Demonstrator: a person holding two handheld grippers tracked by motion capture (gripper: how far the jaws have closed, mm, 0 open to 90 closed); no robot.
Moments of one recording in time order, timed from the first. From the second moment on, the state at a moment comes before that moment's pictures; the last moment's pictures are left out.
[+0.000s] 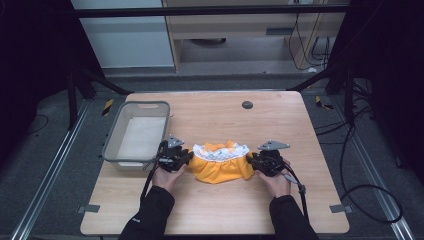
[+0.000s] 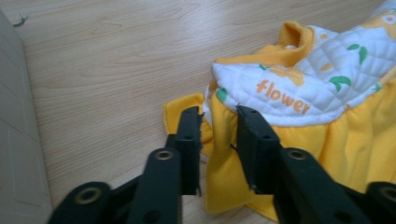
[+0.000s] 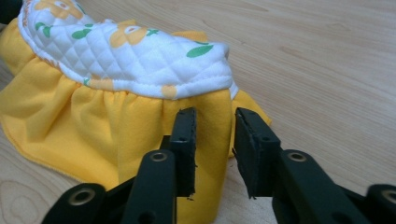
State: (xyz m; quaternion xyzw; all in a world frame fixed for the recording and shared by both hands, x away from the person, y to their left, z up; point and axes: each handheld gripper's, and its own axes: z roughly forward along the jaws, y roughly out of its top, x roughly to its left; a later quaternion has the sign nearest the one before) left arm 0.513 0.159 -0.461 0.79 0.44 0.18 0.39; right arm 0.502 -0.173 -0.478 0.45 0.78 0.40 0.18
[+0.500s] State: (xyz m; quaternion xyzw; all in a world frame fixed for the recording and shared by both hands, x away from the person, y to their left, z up) left arm 0.481 0.180 -0.474 0.82 0.40 0.18 0.37; right arm 0.457 -0.202 -0.471 0.41 0.78 0.43 0.20
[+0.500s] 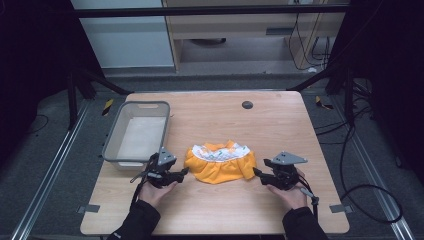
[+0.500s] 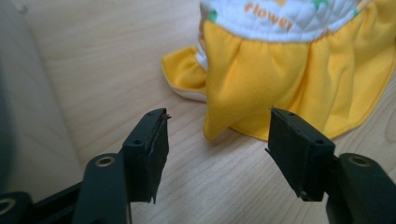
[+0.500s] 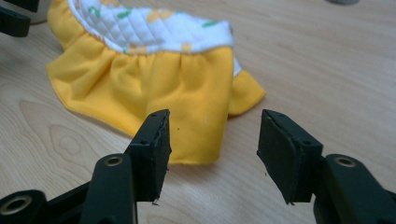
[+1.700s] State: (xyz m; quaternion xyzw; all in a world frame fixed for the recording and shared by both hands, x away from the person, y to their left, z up) left arm 0.441 0.195 -0.447 0.83 0.37 0.11 0.41; right arm 0.434 -0.204 -0.449 0.38 0.80 0.45 0.13
